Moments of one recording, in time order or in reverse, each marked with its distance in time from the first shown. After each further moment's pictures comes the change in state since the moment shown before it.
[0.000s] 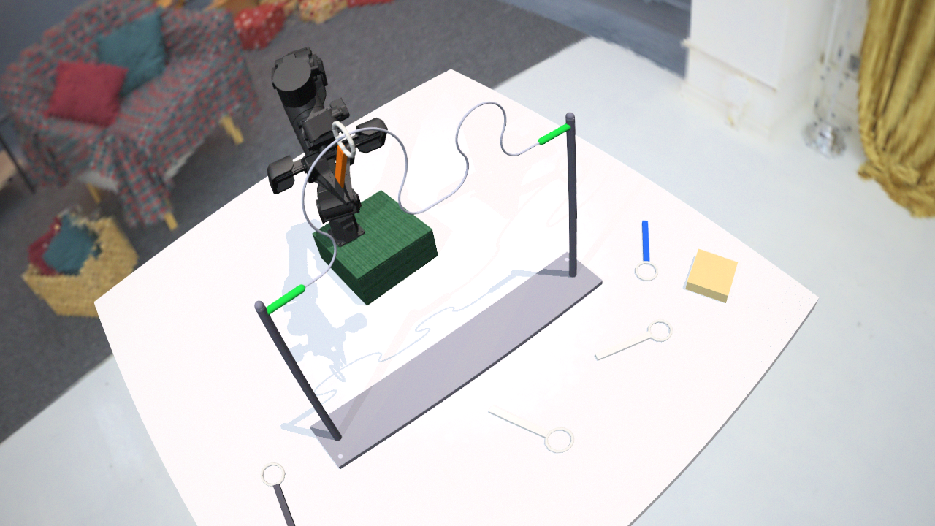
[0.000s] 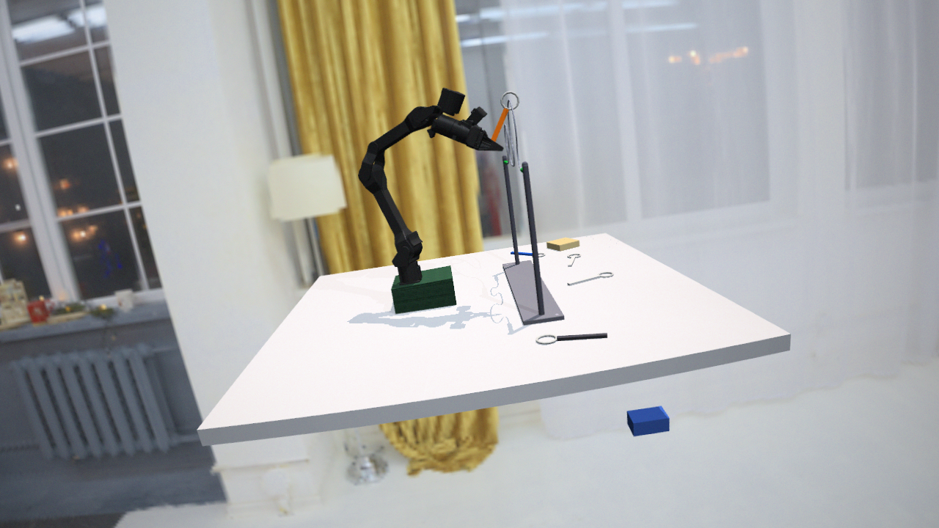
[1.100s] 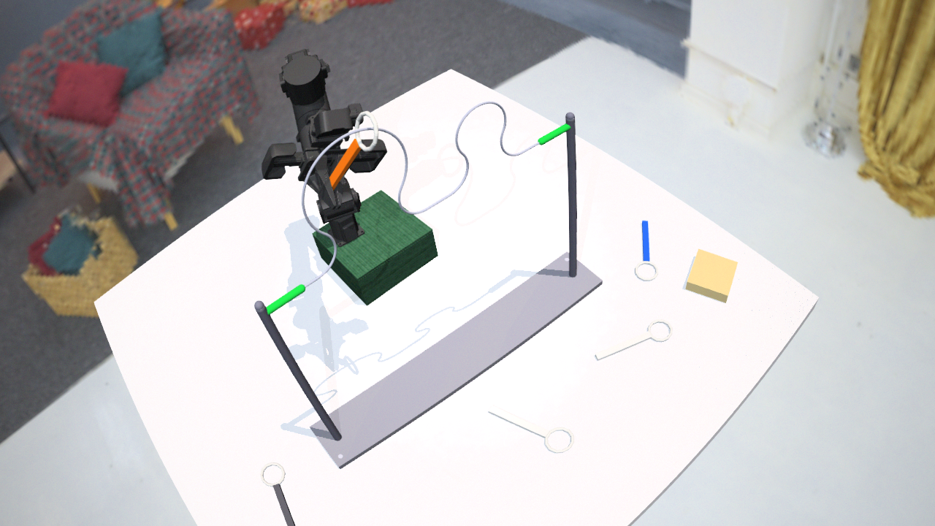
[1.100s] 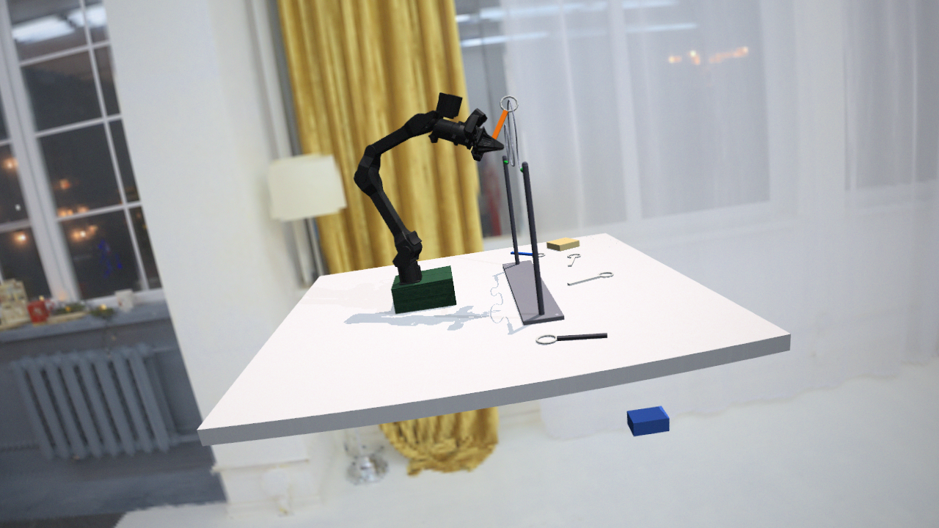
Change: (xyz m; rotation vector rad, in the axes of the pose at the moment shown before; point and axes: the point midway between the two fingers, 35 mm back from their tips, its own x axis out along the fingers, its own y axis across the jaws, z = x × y) arm 0.001 -0.015 0.003 -0.356 -0.051 -0.202
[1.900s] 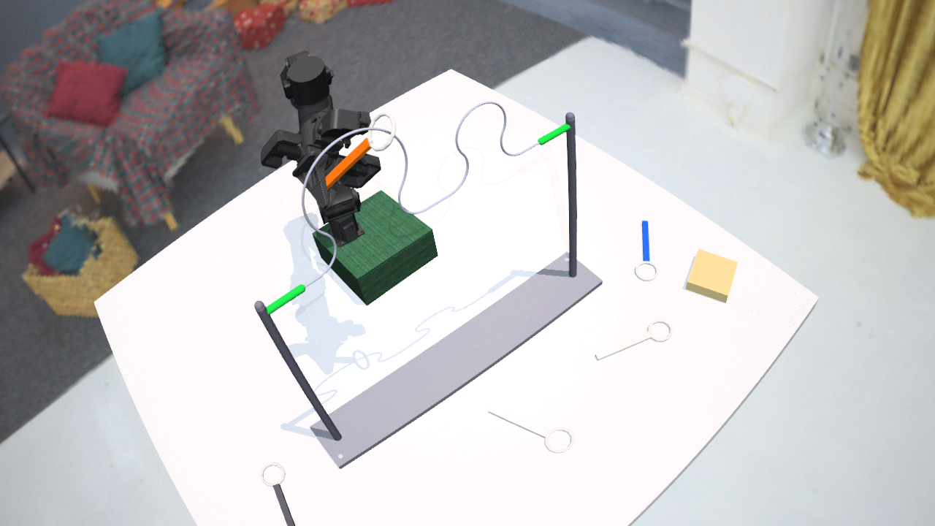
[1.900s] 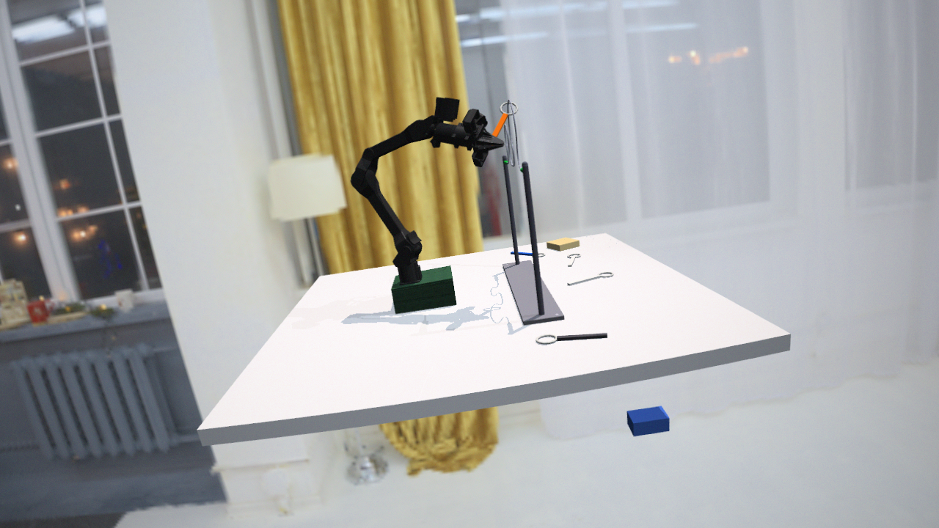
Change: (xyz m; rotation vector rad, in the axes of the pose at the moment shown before) arm 0.001 -0.011 0.001 -0.260 -0.037 -0.146
